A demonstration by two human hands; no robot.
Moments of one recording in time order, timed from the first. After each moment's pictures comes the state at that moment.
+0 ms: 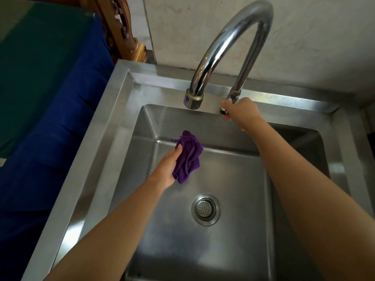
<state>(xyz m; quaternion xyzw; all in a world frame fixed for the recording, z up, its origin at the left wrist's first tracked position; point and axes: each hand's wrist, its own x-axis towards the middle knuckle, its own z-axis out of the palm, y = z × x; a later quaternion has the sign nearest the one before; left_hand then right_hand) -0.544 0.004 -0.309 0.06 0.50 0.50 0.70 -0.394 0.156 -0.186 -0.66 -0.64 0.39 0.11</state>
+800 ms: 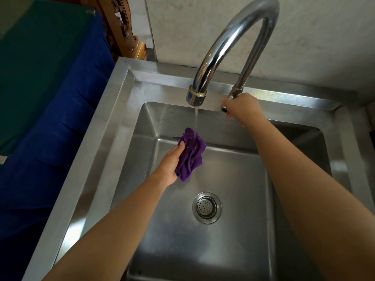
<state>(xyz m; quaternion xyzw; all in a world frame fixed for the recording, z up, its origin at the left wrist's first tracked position) -0.542 0.006 -0.306 0.08 0.51 0.48 0.71 -0.401 0.153 -0.178 -0.67 -0.64 0.36 0.09</state>
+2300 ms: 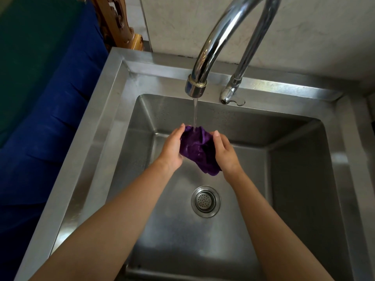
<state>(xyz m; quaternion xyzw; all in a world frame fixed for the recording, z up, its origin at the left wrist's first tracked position) -0.529 0.035 -0.308 0.07 0.55 0.53 0.64 -0.389 0.041 -0.262 -0.60 -0.48 0.59 0.26</state>
